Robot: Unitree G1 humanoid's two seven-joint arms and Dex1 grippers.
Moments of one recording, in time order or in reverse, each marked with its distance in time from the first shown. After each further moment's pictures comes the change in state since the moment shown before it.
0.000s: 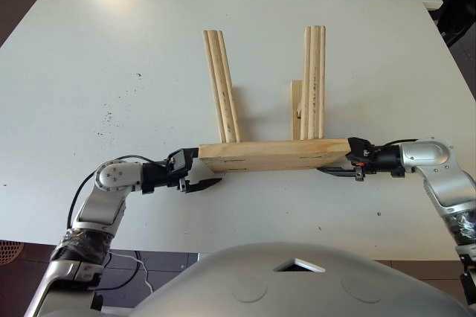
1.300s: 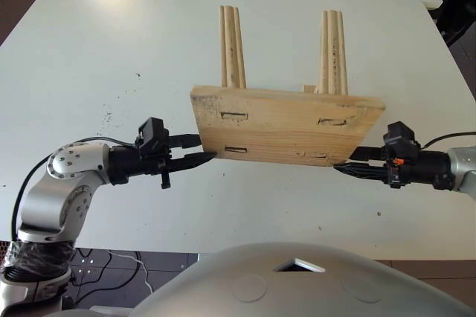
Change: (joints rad) left arm 0.057 0.175 0.277 -0.507 -0.520 0.680 0.023; right arm 0.217 -0.178 -0.388 -0.459 0.654 0.751 -0.086
